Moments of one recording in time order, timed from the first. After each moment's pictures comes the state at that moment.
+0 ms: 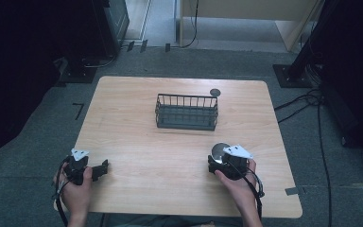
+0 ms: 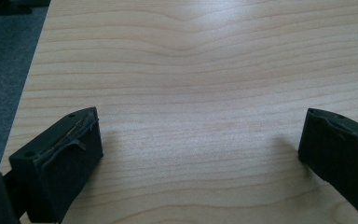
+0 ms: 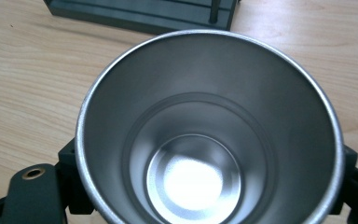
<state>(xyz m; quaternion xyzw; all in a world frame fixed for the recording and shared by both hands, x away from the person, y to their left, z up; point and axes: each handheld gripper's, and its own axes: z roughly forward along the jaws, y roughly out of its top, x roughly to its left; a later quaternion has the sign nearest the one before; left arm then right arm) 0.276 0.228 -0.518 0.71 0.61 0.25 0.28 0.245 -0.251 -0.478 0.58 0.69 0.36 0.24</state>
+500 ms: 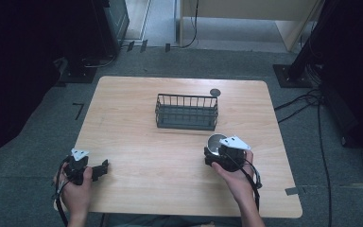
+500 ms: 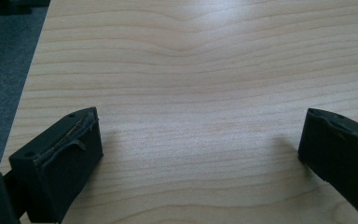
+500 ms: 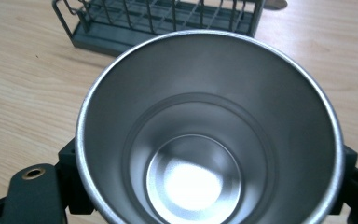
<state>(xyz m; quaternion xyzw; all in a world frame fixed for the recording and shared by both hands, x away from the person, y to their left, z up) 0.276 0.228 -0.518 0.70 0.61 0.25 0.28 0.261 -0.240 -0.452 0.56 0.70 0.37 0.25</state>
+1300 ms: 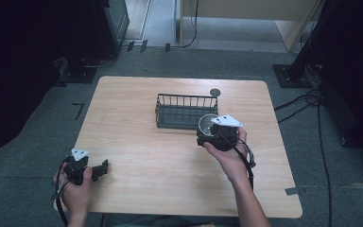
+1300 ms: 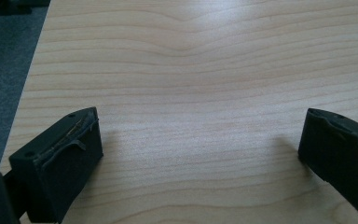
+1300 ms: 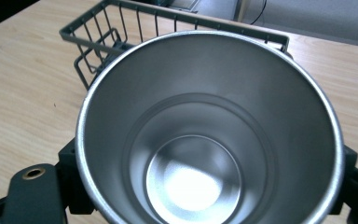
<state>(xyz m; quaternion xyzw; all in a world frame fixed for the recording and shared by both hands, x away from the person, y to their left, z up) 0.276 0.228 -0.519 0.70 0.61 0.25 0.28 0.302 -0.219 -0.404 0.54 0.70 0.38 0.26</state>
